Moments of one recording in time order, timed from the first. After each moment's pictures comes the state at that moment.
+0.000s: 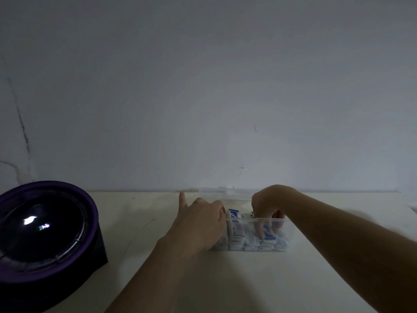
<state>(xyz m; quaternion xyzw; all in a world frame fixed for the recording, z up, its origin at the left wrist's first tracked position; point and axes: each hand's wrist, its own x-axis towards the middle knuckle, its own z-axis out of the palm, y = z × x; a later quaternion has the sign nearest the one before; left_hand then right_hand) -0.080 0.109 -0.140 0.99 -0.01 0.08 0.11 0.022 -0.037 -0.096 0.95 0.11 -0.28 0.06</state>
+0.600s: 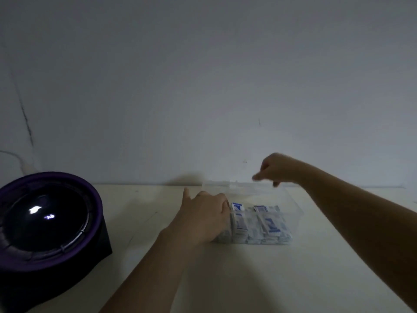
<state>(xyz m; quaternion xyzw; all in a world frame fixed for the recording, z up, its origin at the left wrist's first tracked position) -0.082 0.112 -0.133 0.99 -0.02 0.08 0.14 0.038 -0.056 -0.063 0.98 0.15 -0.03 -0.16</state>
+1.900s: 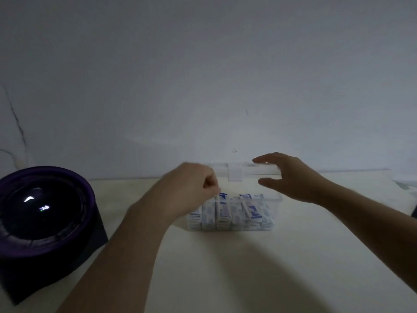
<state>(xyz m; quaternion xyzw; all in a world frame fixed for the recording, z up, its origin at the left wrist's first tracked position) -0.117 0.116 -0.087 0.96 -0.08 0.16 0.21 -0.028 -0.109 -0.089 0.92 0.31 0.15 -0.21</state>
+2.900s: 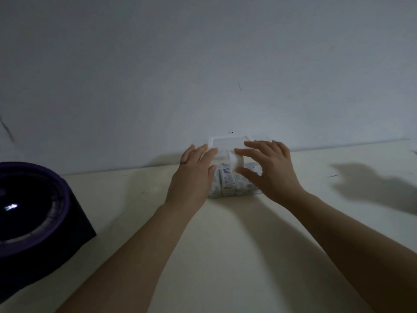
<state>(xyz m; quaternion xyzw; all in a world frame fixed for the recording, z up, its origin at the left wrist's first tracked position) -0.052 0.091 -0.164 0.94 -0.04 0.30 0.13 0.009 -0.094 -0.170 0.86 0.31 0.35 -0.21</state>
